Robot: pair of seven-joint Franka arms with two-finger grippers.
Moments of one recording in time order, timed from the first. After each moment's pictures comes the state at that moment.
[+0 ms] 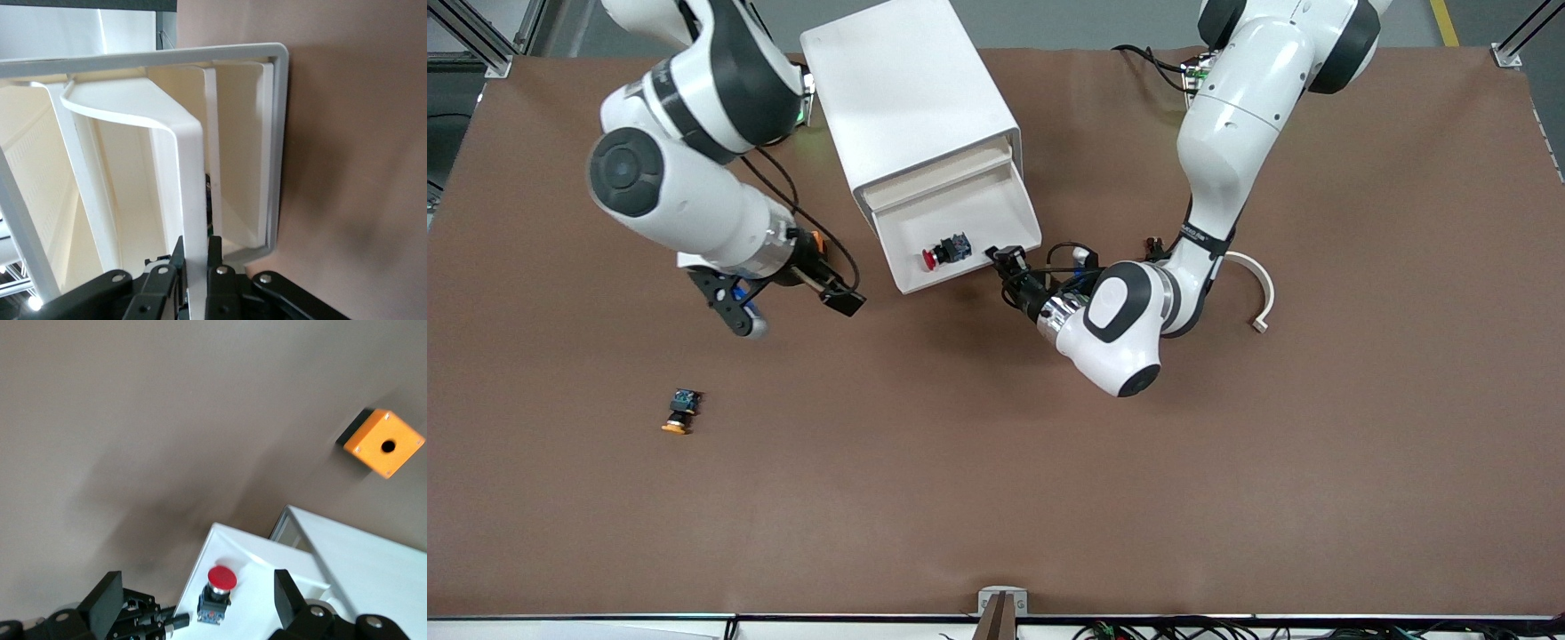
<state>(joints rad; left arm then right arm) -0.53 0.88 -0.02 -1.31 -1.04 1.55 -2.32 0.42 0.25 0.04 -1.59 0.25 1.80 1.24</state>
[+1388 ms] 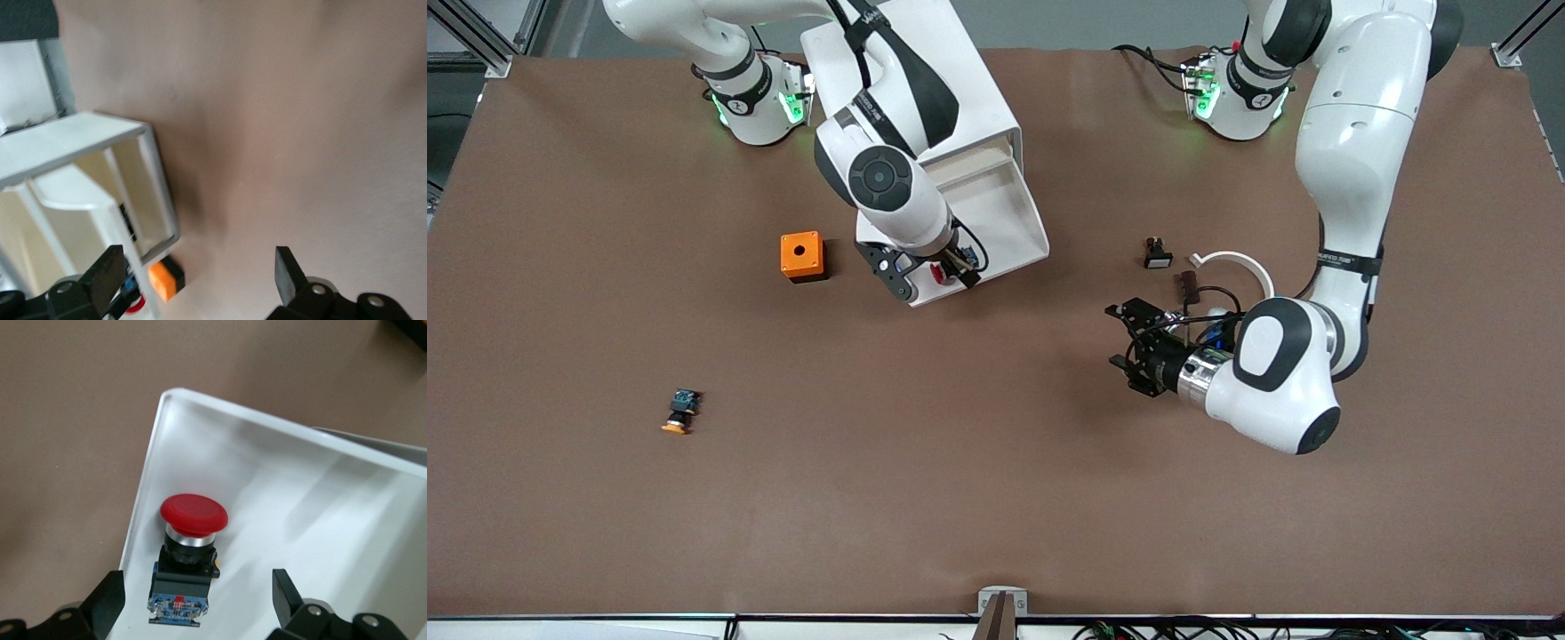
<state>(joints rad) -0.26 0.82 -0.02 -1.22 -0.68 1.53 -2.06 0.69 0.37 0.04 -1.77 0.24 2.06 1.49</state>
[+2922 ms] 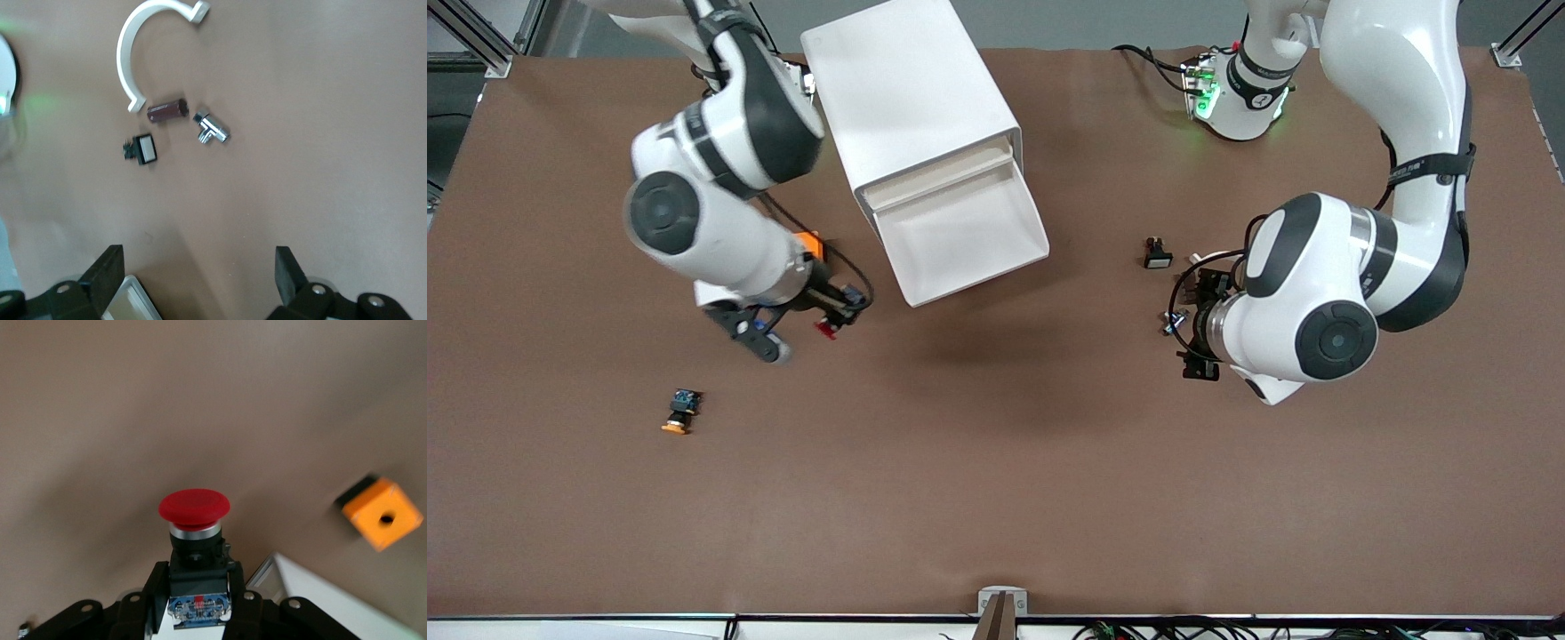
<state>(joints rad) -0.34 0.58 -0.03 -1.21 -0.14 1.47 -1.72 0.36 0.32 0.00 -1.58 0.21 1.82 0.89</state>
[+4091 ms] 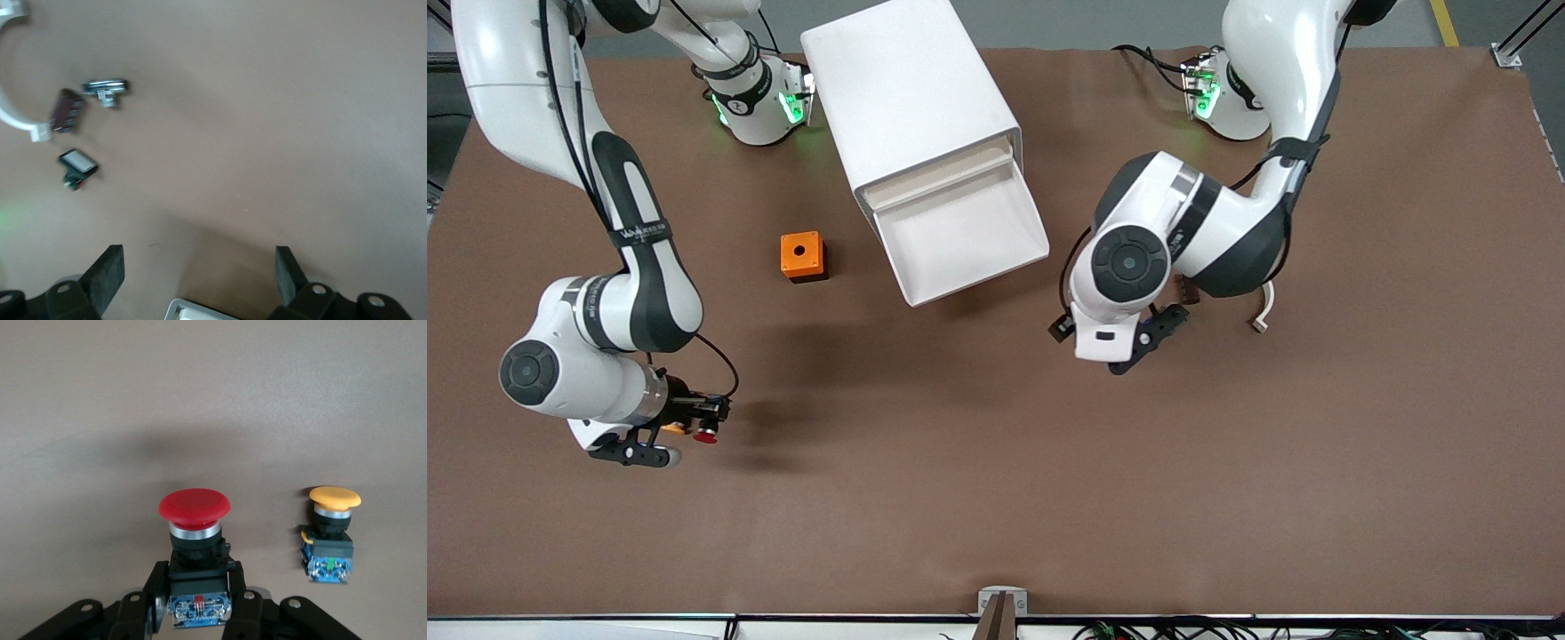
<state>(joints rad) -0.56 0.63 -0.08 -1.24 -0.08 1.67 -1.24 0.03 0.64 0.00 -1.59 0.07 2.16 0.12</state>
